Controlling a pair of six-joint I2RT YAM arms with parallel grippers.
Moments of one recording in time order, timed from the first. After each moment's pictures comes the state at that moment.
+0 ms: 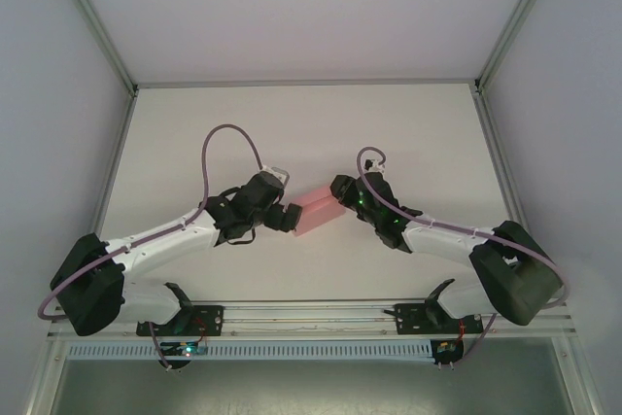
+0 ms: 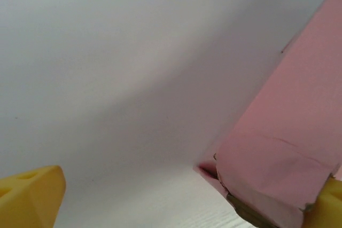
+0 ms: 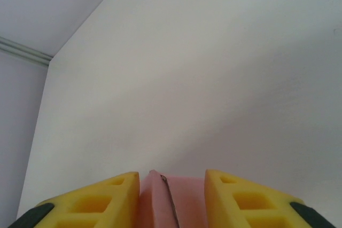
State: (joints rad) left arm -0.76 1.30 0.80 -0.39 -0.13 -0.34; right arm 0.67 1.38 0.52 0.34 0.12 1.02
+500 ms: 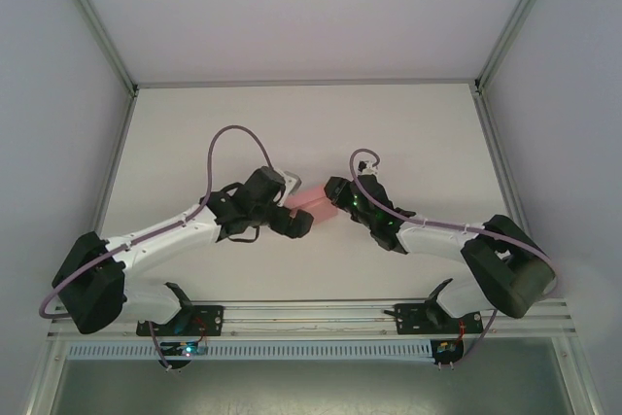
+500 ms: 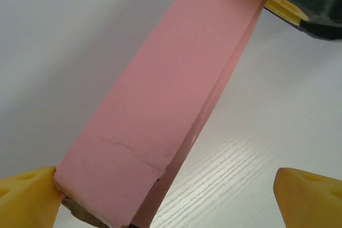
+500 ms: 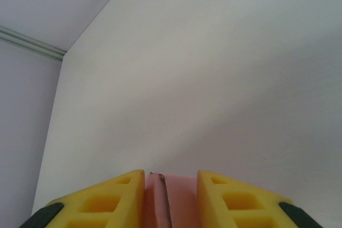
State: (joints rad) left arm -0.75 1.32 0.85 -0.42 0.13 -0.32; right arm 0.70 1.42 0.52 0.41 0.12 1.05
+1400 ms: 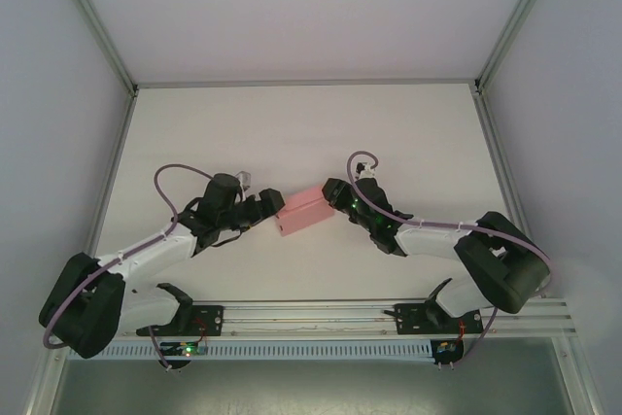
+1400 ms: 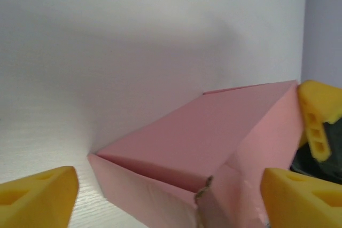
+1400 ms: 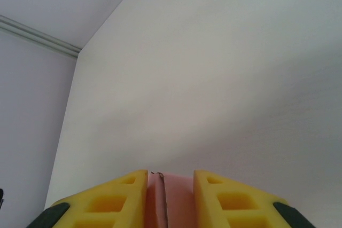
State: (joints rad) left arm -0.47 1.17 0.49 0.01 0.38 -0.96; right arm 0.71 1.46 0.48 0.53 0.09 1.05
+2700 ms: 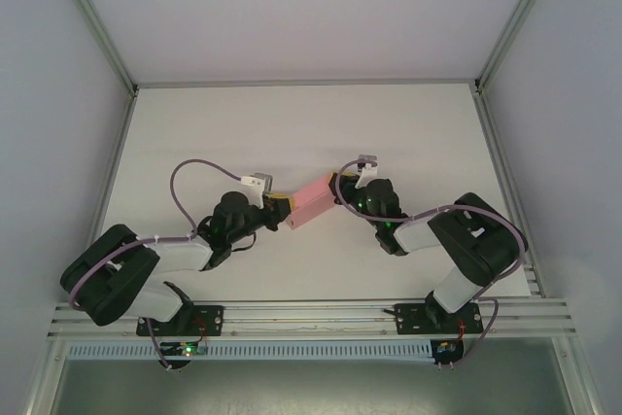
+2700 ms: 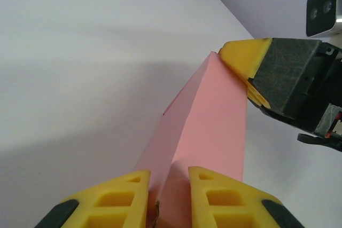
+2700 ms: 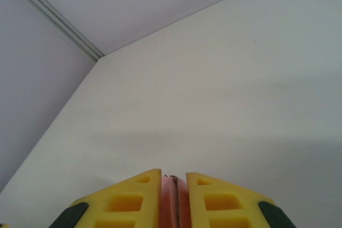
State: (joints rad) left arm -0.63 1.41 0.34 0.71 0.19 -0.50; right arm 0.59 1.65 0.40 1.01 -0.02 0.64
